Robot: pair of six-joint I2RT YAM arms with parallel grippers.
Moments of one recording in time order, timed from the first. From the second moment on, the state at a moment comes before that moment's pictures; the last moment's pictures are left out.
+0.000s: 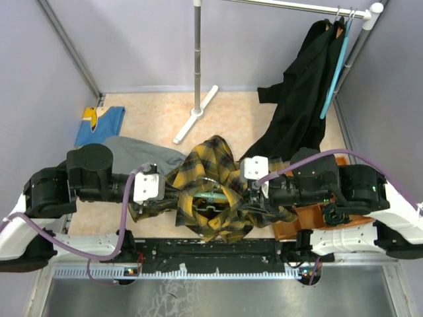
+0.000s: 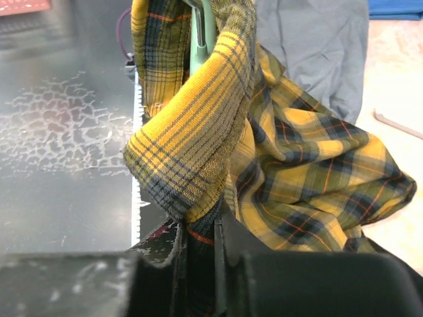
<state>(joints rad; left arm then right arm) -1.21 0.96 1.63 -1.04 0.26 0.34 1.36 0.94 1.54 -1.03 -0.13 -0.13</state>
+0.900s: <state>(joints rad) -1.21 0.57 1.45 -0.41 -0.36 0.25 1.37 1.38 2.40 -0.85 0.63 -0.49</state>
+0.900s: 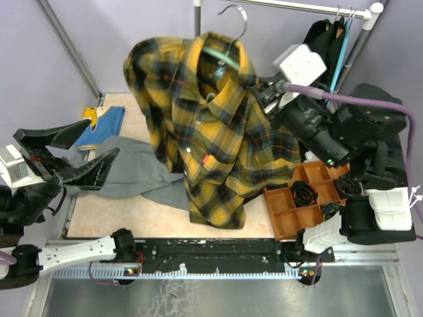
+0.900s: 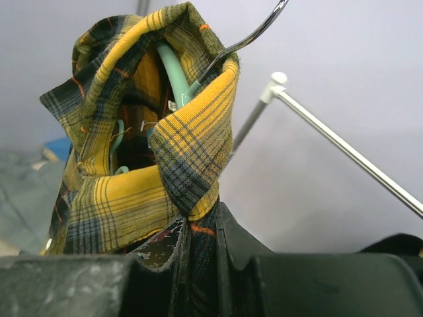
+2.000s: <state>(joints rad) -1.21 0.57 1.20 -0.42 -0.47 0.07 1.37 1.12 2.03 -0.68 0.82 -0.28</state>
